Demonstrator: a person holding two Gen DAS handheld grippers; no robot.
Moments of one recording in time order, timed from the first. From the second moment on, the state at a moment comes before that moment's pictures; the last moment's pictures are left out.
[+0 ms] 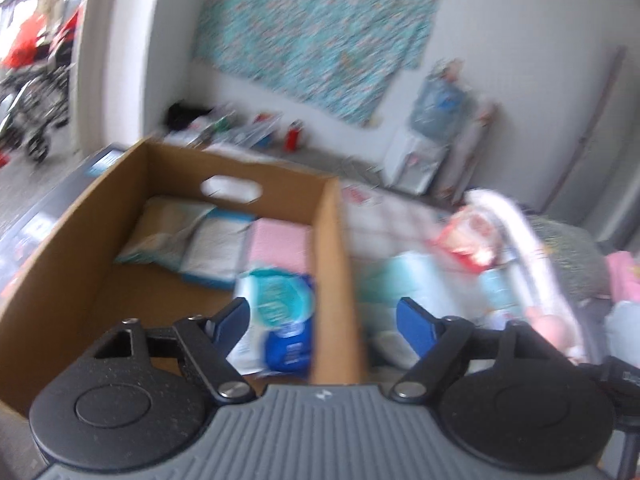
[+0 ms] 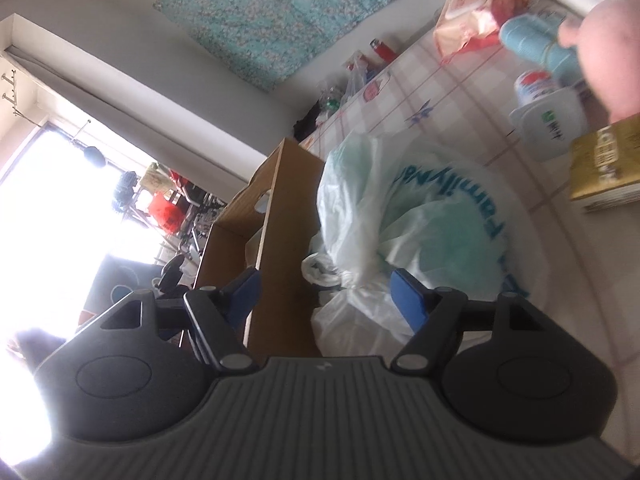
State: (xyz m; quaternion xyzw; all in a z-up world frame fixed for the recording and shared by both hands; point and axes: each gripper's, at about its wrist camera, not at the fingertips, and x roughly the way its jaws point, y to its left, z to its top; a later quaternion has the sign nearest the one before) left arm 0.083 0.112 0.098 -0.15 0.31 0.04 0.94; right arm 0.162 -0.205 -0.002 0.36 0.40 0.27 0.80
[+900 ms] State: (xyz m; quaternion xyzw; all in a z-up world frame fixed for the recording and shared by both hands) left arm 0.217 -0.065 0.059 -0.12 0.36 -0.13 0.91; right arm 0.182 -0.369 0.046 0.31 0.32 0.14 0.89
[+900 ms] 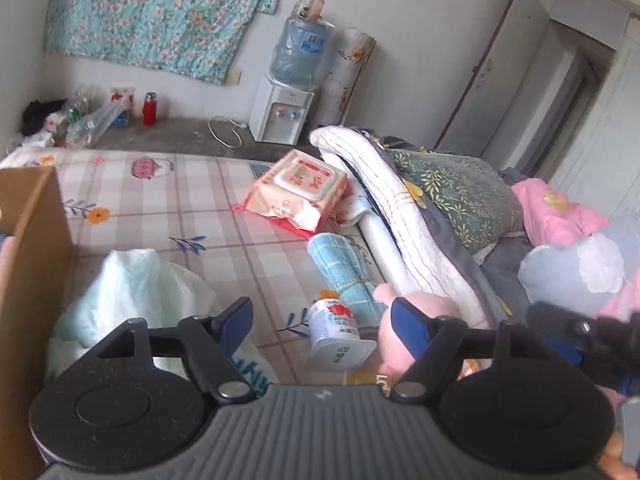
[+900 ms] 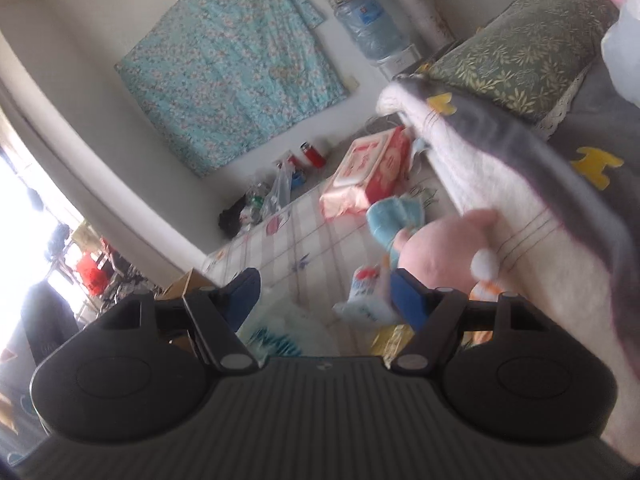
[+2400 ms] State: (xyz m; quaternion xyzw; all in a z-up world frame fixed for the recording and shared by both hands) left arm 0.247 -0.150 -0.005 -0.12 0.41 -0.23 0.88; right arm 0.361 -0.335 0.008 0.09 0.46 0.23 0.85
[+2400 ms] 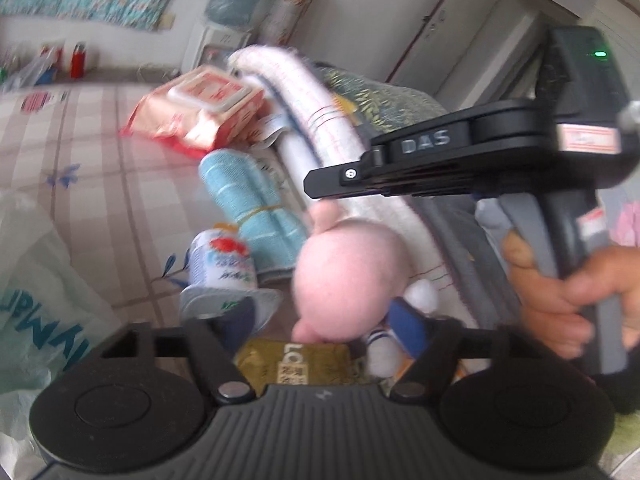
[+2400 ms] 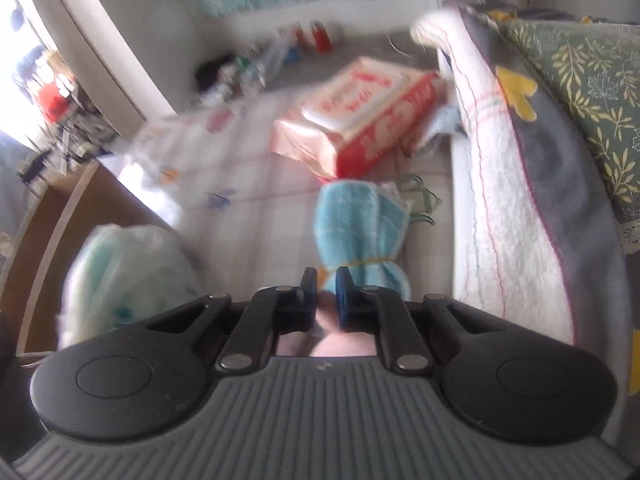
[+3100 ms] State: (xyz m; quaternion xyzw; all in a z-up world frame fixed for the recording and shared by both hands) left arm 0.235 -0.142 -0.025 -0.13 0.40 -0.21 0.88; right arm 0.391 -0.291 -0.038 -0.03 0.53 0.17 0.83
